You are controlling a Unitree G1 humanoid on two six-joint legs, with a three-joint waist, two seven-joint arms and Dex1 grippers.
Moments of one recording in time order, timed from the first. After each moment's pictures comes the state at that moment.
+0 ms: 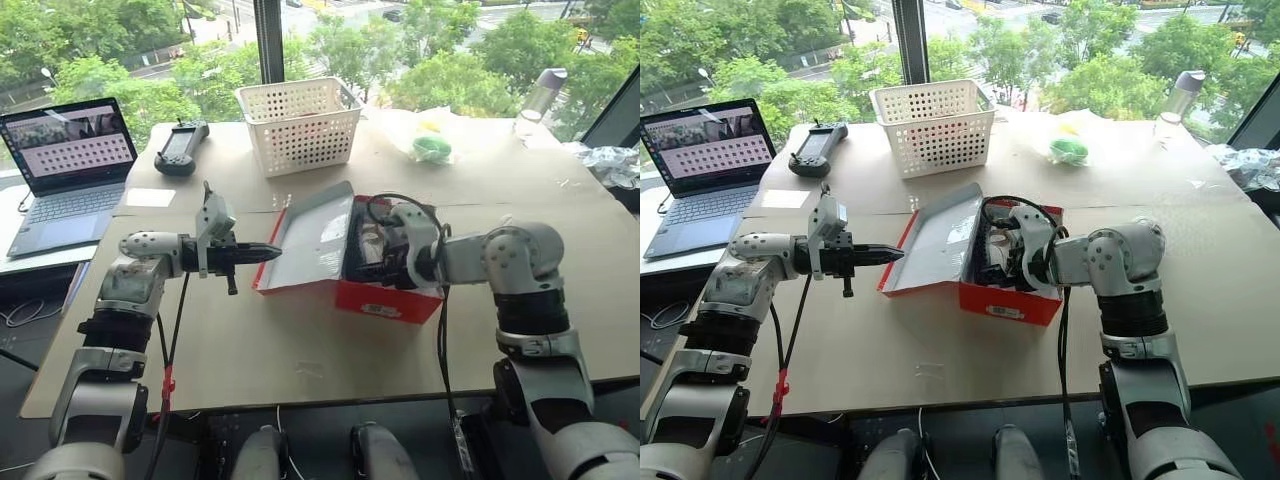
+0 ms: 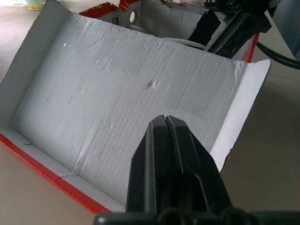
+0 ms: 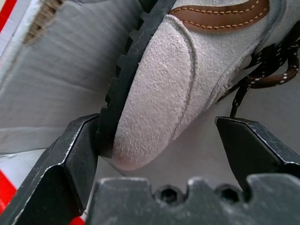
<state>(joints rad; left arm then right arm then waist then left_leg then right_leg) -0.71 0.62 -0.03 0.38 -0.32 0.29 -1.30 -0.85 -0.42 0.00 0.05 0.75 1.54 0.09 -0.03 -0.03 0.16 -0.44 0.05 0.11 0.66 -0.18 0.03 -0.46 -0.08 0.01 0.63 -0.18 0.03</state>
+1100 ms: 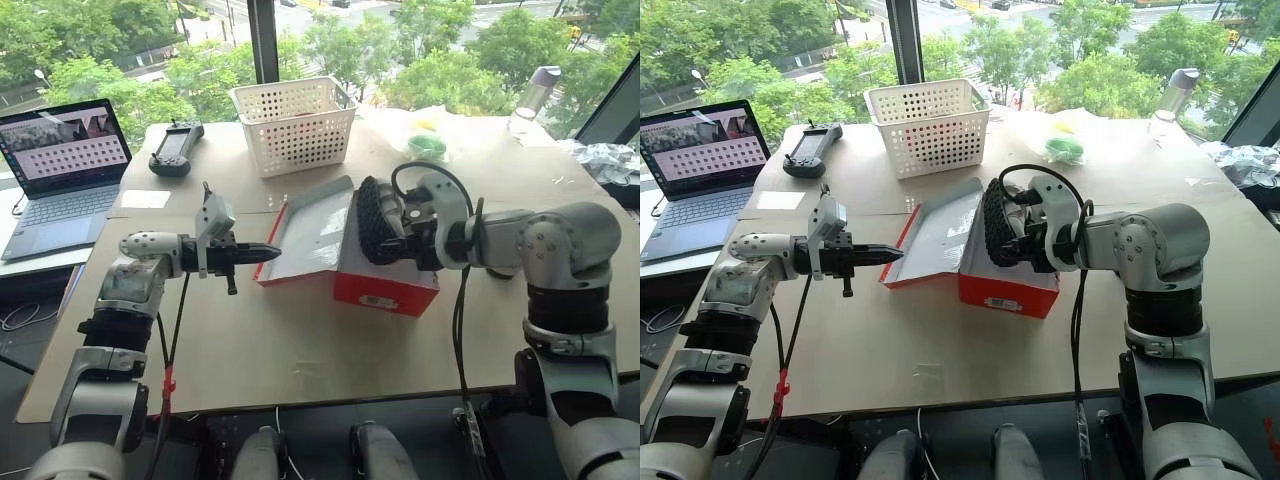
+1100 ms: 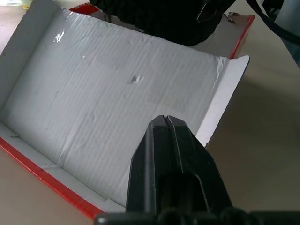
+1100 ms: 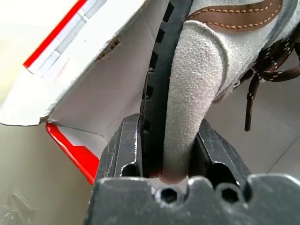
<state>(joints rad) -0.71 0.62 -0.03 0.39 -0.32 0.29 -1.31 -0.96 -0.54 -0.10 -0.11 0.65 1.61 0.33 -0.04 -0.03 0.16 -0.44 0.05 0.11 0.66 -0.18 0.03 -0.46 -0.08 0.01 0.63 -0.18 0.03</state>
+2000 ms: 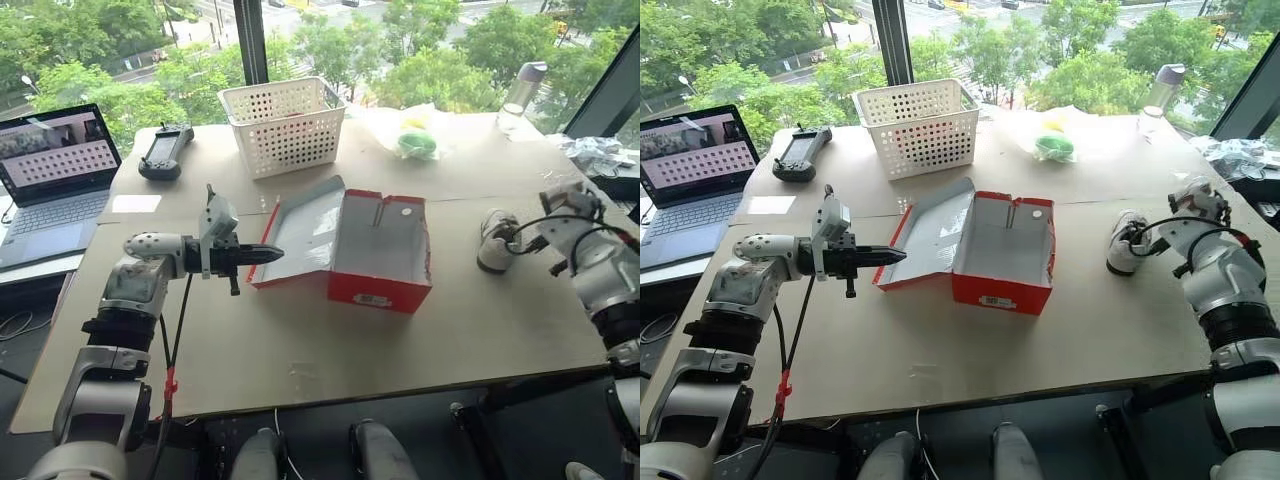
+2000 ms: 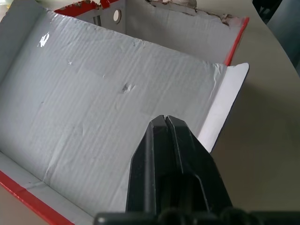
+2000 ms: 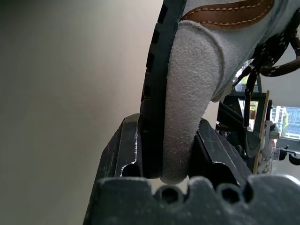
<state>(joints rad) -0.71 0.60 -0.04 0.40 -0.32 0.31 -1.31 -0.76 -0.90 0.40 0.69 -0.31 0.61 0.34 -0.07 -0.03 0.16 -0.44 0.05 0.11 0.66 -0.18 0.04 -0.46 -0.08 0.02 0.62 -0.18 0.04</state>
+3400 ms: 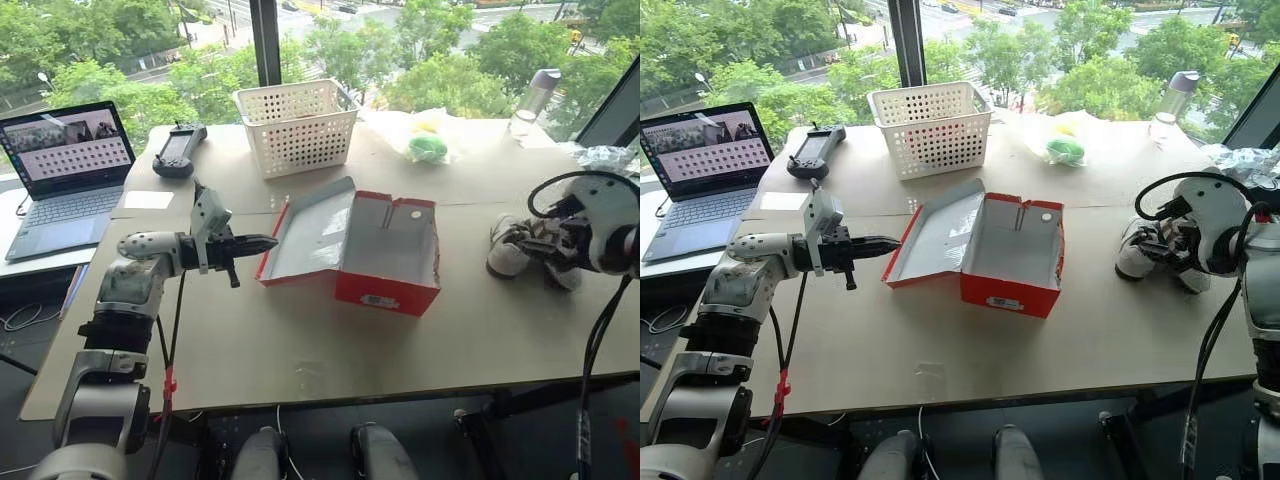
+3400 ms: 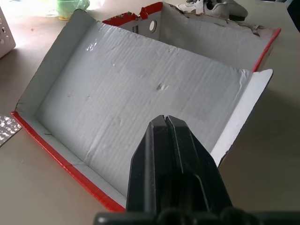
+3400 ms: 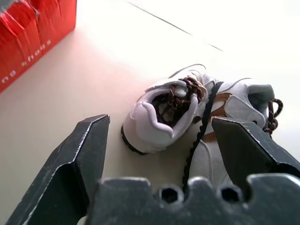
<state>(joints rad) -0.68 0.60 0.01 0.37 -0.32 0.30 -1.21 -0.54 -0.92 -0.23 -0.12 0.07 1.05 0.77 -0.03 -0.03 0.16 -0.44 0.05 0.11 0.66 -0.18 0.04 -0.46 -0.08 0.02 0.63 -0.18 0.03</state>
